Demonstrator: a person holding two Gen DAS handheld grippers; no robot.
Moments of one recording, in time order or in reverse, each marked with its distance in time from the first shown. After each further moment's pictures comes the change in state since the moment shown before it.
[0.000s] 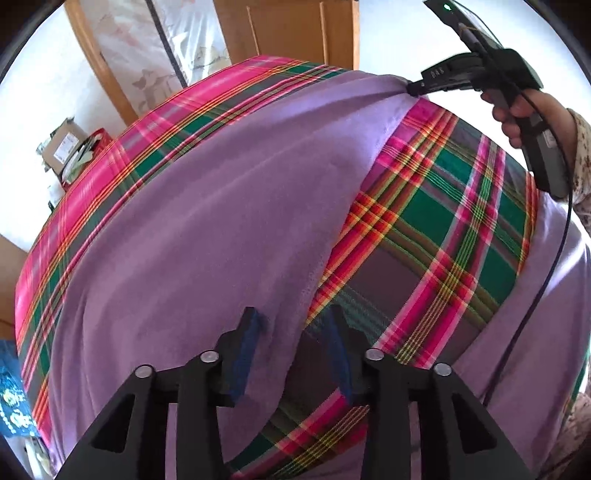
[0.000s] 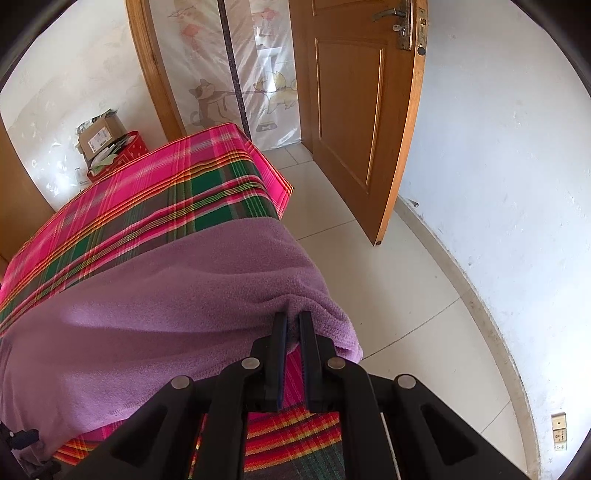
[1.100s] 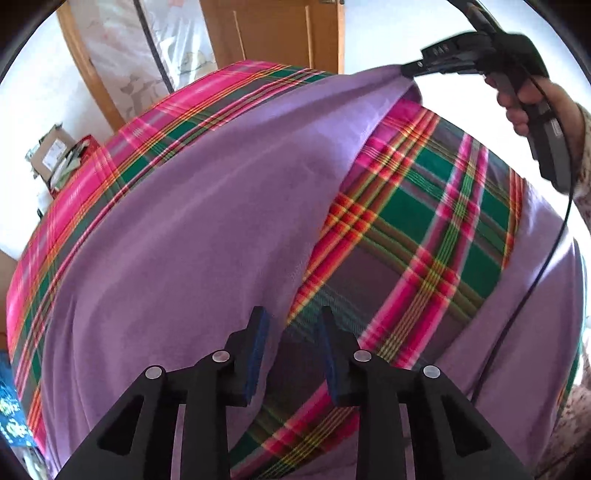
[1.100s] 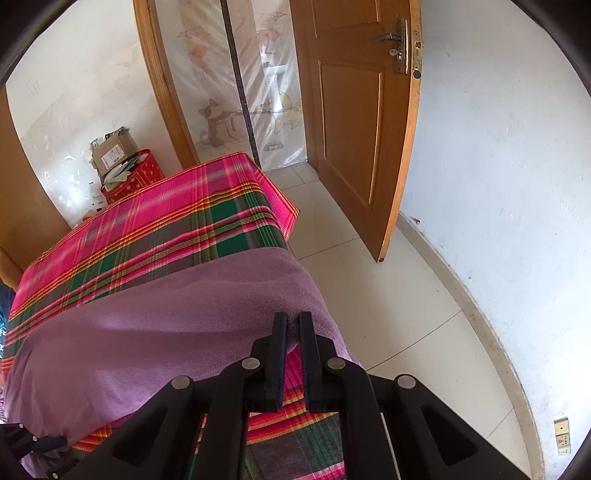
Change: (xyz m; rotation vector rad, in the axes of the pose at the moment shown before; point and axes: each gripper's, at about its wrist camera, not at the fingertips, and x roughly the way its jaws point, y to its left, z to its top) left arm -0.003 -0.003 -0.002 0.002 -0.014 -0.058; right arm -0.045 -0.002 0.003 0.007 -0.073 0.031
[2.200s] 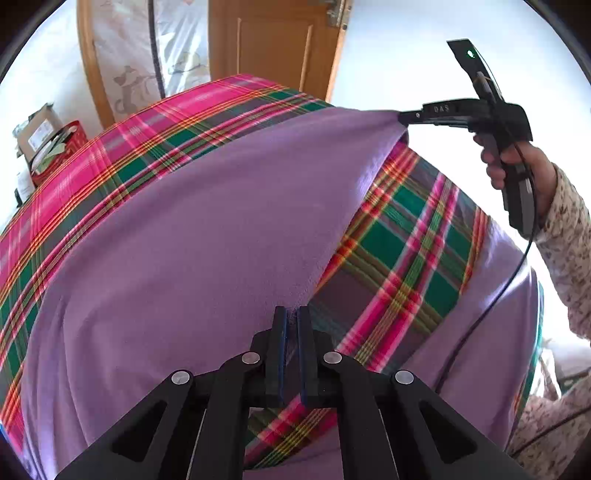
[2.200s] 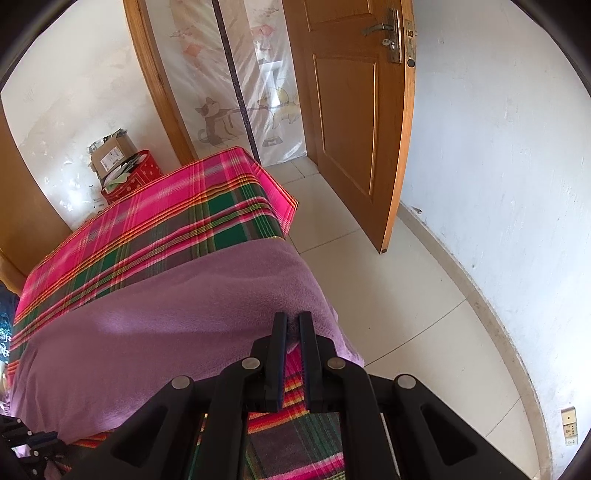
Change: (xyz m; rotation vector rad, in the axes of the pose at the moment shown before) left arm -0.025 0.026 -0.002 -0.074 -0.065 -0.160; right arm -0.003 -0.007 -0.009 0.019 0.017 0.012
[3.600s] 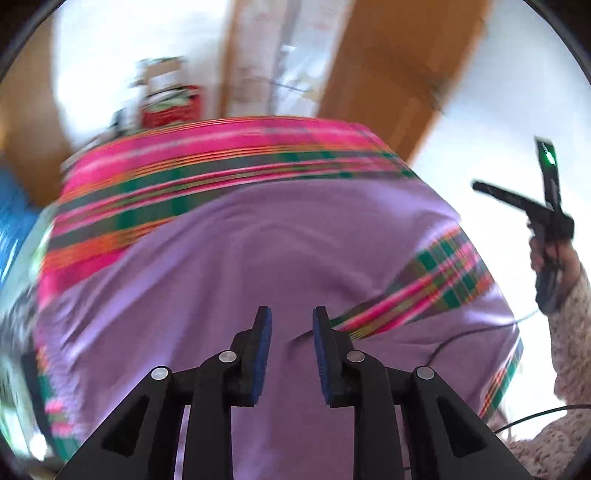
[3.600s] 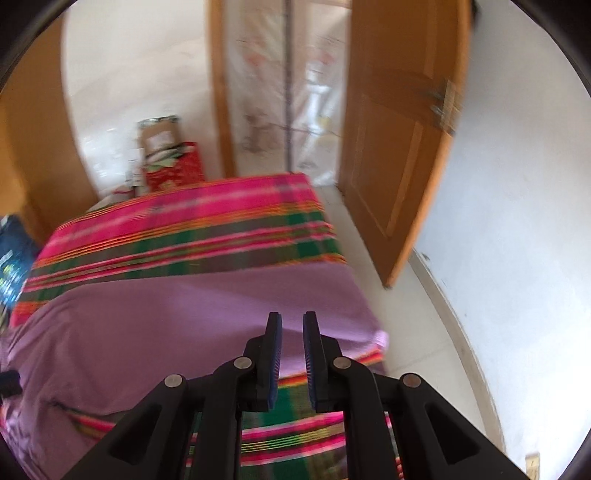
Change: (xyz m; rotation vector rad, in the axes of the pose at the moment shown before) left arm -0.145 0.090 -0.119 -0.446 -0.170 0.142; right arm -0.098 0.106 -0.026 -0.263 -0.097 0.039
